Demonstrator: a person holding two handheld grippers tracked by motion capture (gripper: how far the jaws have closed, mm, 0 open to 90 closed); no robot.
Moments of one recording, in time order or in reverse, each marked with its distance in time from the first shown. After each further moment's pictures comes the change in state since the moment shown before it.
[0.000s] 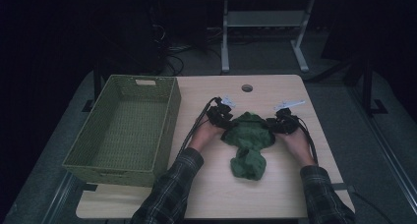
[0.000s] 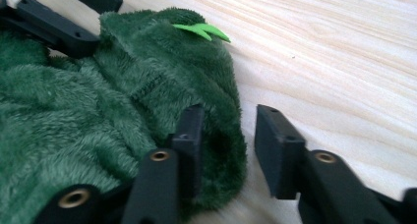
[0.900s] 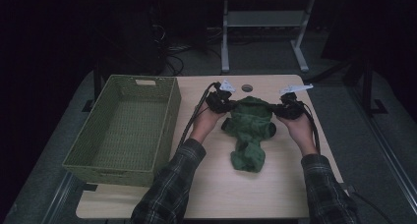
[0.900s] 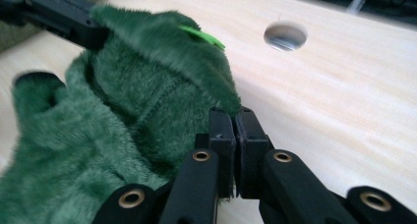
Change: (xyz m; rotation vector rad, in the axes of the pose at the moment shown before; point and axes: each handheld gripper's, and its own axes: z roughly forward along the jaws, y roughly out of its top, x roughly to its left) left arm 0.006 0.043 -0.042 -0.136 0.079 0.024; right arm -0.005 0.045 -0.032 -0.093 -0.019 0.011
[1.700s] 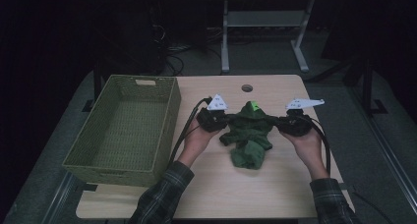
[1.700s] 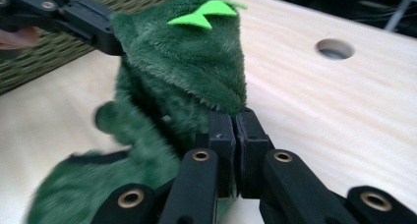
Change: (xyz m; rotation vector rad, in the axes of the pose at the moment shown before) left arm -0.055 -0.034 -0.055 -0.113 -0.065 0.032; right arm 0.046 -0.027 -0.052 -0.072 0.100 -0.085
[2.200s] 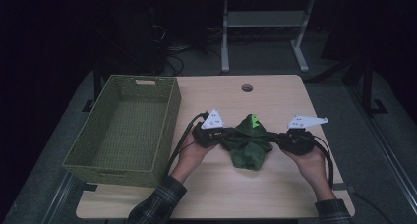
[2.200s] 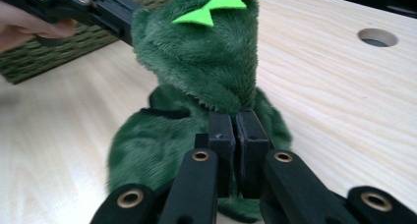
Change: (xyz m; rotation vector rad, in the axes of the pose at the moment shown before) left arm -0.032 -0.025 -0.019 -0.036 -0.027 0.067; right arm 0.036 -0.030 -0.021 -0.013 0.064 -0.045
